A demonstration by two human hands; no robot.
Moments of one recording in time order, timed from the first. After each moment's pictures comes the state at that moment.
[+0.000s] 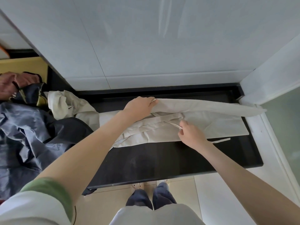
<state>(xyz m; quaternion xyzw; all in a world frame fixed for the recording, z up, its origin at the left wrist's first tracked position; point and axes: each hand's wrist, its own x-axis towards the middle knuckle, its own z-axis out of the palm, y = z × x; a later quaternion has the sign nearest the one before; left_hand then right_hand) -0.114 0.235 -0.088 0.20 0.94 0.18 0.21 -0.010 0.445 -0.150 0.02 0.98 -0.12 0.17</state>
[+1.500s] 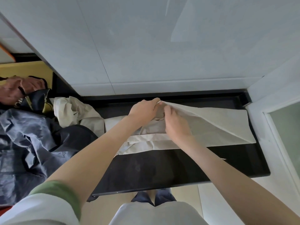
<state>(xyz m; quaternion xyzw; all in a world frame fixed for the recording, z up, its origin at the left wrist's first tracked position) -0.134 0.233 -0.099 0.17 0.95 0.19 0.16 -0.063 0.365 -0.101 -0.03 0.99 -0.06 0.08</state>
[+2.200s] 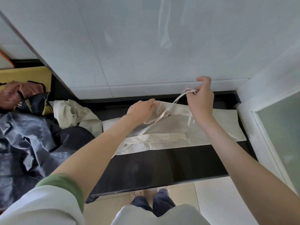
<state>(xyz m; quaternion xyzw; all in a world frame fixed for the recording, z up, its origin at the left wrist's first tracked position) -0.134 0.233 -0.092 0.16 0.95 0.18 0.18 -0.089 0.414 -0.026 0.20 0.87 -0.43 -0.15</state>
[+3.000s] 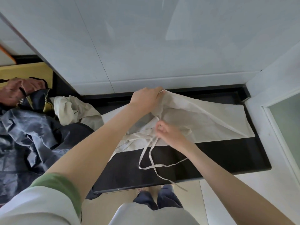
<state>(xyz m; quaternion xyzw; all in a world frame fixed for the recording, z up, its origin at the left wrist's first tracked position) -0.138 0.242 -0.061 0.21 0.96 0.13 0.11 -0.027 0.362 -0.122 0.04 0.86 -0.44 0.27</state>
